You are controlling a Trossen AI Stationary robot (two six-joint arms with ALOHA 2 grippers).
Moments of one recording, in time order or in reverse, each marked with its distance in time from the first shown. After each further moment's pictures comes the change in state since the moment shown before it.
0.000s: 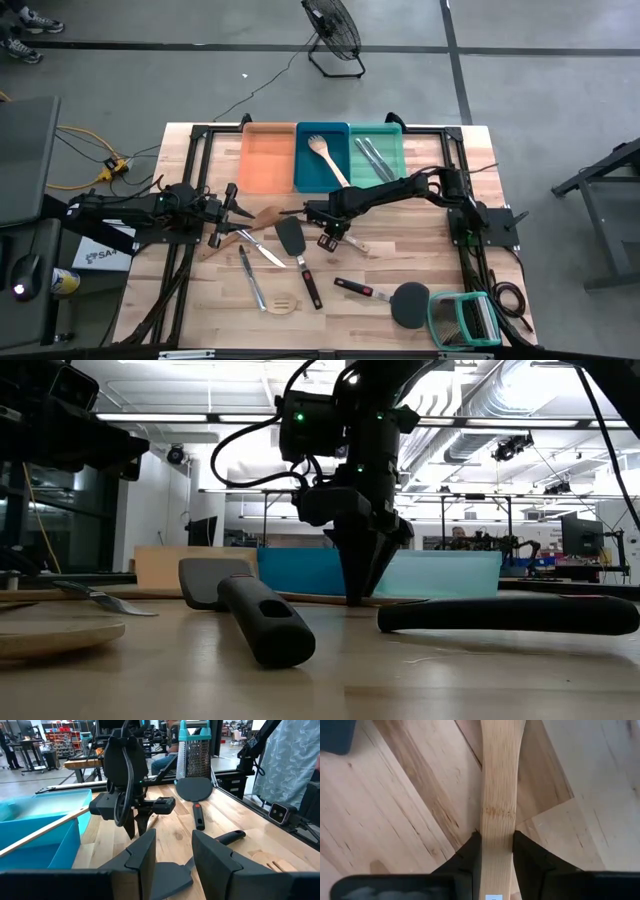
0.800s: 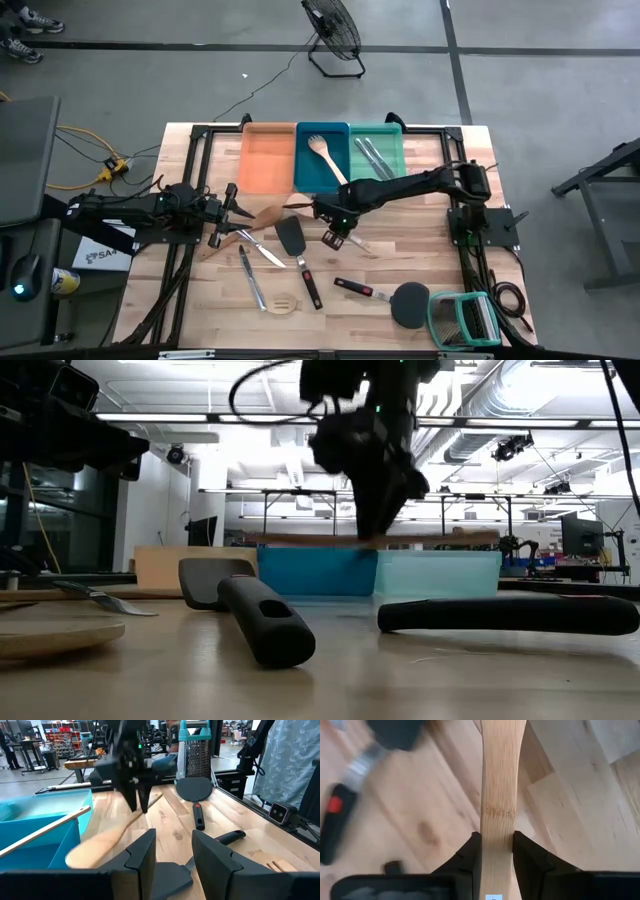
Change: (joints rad) left arm 0.000 0.000 0.000 0.000 0.000 0.000; right arm 0.005 -0.186 -0.001 -0.075 -0.007 0.064
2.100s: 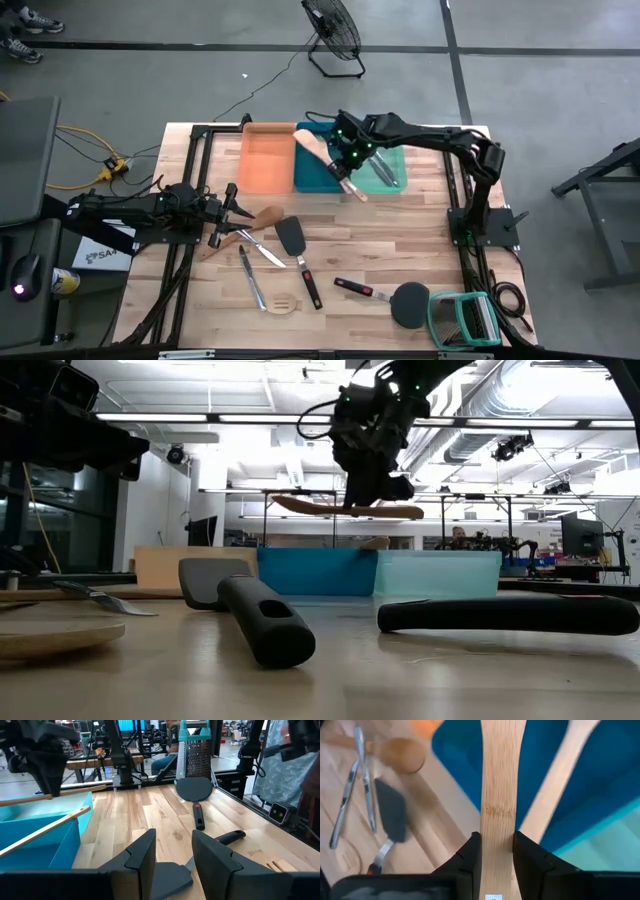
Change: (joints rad) left arm 0.000 0.000 0.000 0.000 0.000 0.000; right arm -0.454 -0.109 0.003 0.093 -0.219 -0.207
